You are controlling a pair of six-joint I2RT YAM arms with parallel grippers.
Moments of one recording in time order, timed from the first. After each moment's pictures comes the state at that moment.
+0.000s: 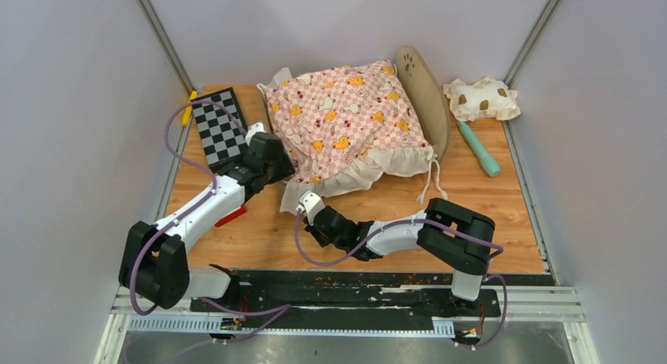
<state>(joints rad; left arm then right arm) -0.44 1.32 0.90 -0.34 -0.26 -0.73 1.19 1.83 0.81 0.42 0.27 0.16</state>
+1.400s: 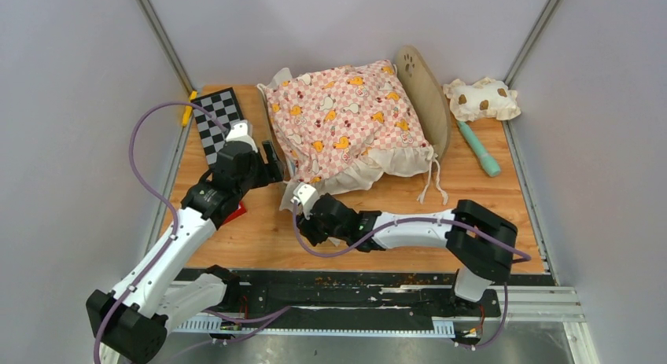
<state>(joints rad) -0.44 0.96 0.89 -0.47 -0.20 -0.53 1.17 1.65 0.91 0.13 0.11 0.15</state>
